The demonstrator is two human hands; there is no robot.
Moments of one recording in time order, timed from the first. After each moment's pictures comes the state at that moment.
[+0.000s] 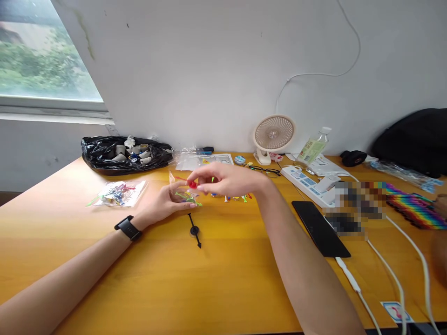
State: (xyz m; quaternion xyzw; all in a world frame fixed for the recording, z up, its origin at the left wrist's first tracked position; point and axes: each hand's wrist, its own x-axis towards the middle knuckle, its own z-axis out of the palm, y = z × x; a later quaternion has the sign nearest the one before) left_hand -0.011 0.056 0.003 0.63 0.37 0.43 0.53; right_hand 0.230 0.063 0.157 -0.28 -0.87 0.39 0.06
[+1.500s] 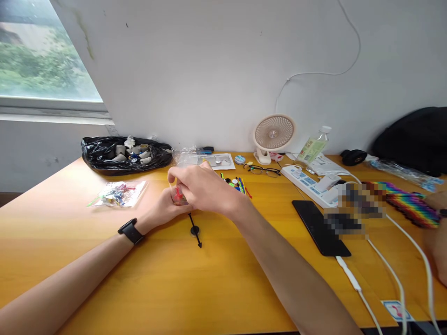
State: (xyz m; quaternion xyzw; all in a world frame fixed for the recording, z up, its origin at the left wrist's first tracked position) left_hand -0.007 0.050 0.003 0.70 0.37 0.43 0.43; right_hand 0.176 0.038 0.140 -0.32 -0.92 0.15 0.18
